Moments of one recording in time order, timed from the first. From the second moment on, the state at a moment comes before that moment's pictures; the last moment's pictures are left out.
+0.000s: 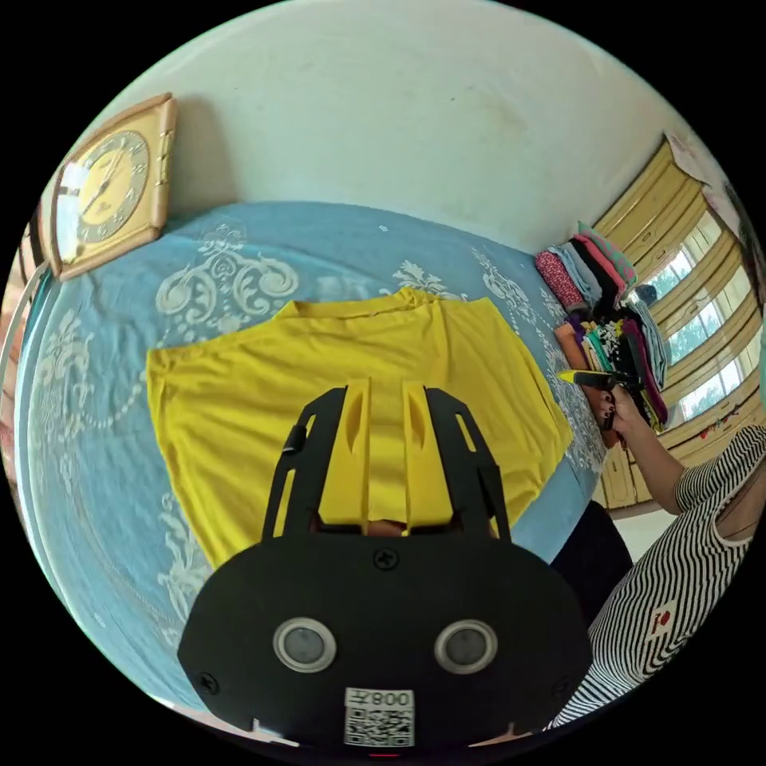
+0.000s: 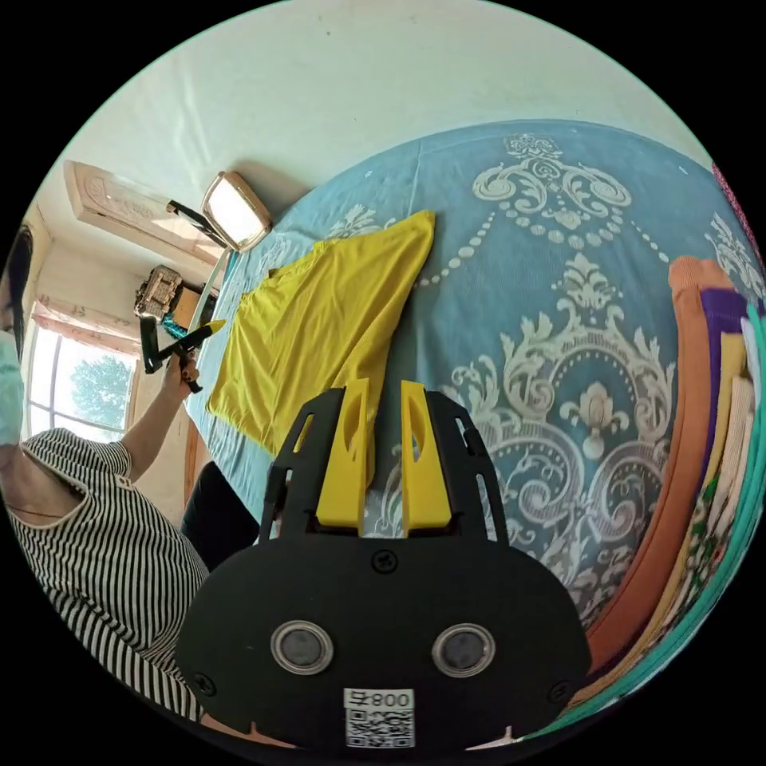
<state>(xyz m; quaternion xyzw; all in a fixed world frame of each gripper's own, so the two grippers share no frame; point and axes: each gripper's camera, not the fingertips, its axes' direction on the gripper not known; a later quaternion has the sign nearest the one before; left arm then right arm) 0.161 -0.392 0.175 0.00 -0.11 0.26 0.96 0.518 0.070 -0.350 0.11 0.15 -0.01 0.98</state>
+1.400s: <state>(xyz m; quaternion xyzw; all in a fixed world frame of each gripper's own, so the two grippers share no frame) -0.236 -0.150 -0.051 -0.03 -0.05 -0.02 1.00 0.574 0.244 -0.297 0.06 0.02 0.08 0.99</state>
